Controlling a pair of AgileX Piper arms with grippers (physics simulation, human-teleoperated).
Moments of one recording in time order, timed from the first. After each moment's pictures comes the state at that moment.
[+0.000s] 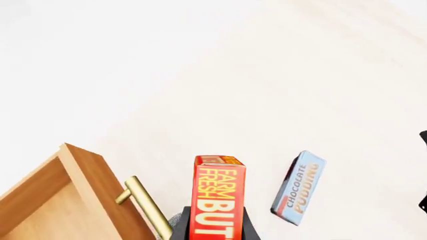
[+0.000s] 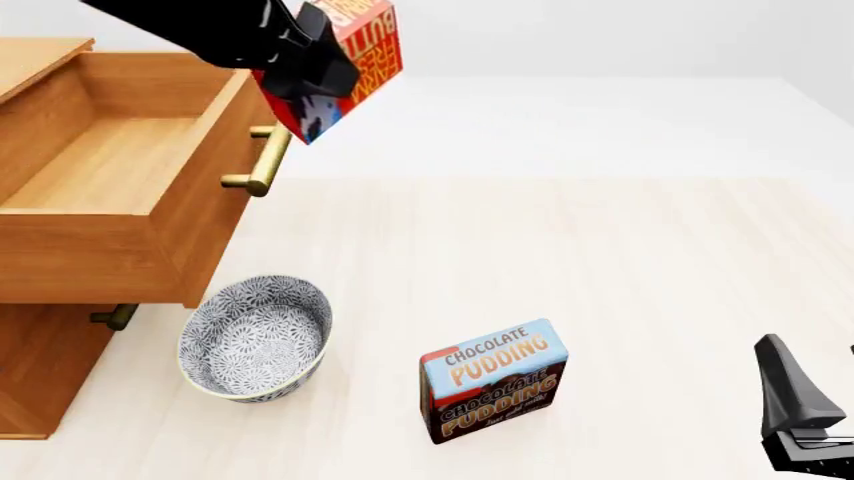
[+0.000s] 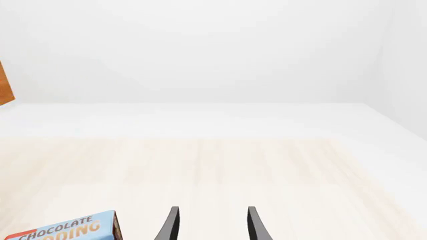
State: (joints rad) left arm -0.61 1.41 -1.74 1.09 0.17; right arm 0.00 0.01 0.00 0.00 0.00
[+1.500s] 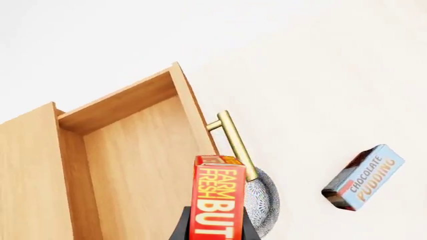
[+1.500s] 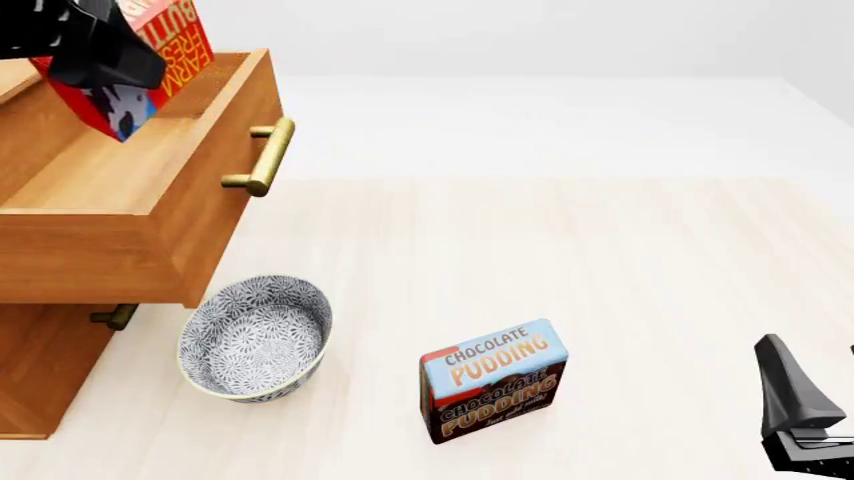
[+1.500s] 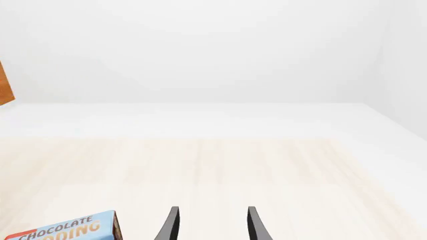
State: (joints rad) left arm -0.26 1.24 -1.66 1.22 0.20; right arm 0.00 0.01 0.00 0.00 0.00
